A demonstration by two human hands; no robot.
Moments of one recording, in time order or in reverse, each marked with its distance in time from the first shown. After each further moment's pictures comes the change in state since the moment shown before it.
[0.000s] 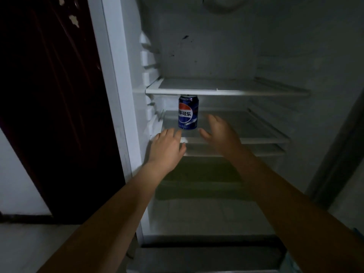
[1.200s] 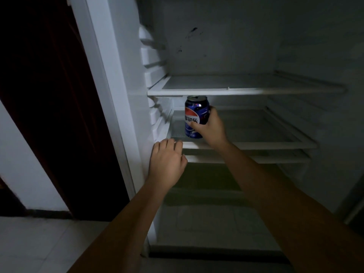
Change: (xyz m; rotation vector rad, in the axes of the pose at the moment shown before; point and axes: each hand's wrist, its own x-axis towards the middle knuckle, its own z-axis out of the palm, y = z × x) left_hand 0.003 -0.020 0.033 0.118 0.024 -0.035; right_hand 0.063 -0.001 0.057 0.734 0.031 0.273
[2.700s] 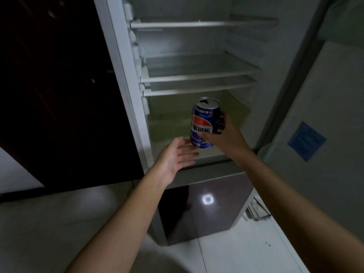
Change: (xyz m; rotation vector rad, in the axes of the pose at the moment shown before) left_hand -0.195 0.033 -0.057 -1.802 -0.768 -0.681; right_hand -0.286 -0.029 -0.041 0.038 0.028 0.230
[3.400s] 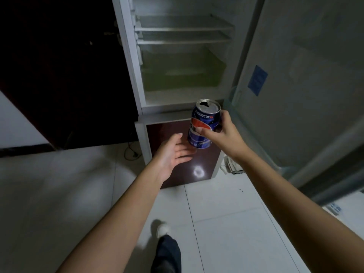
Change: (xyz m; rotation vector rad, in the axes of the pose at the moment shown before) left_hand -0.215 -0.142 0.047 0.025 0.026 -0.080; right_hand -0.269 -0.004 -0.043 -0.014 -0.049 0.075
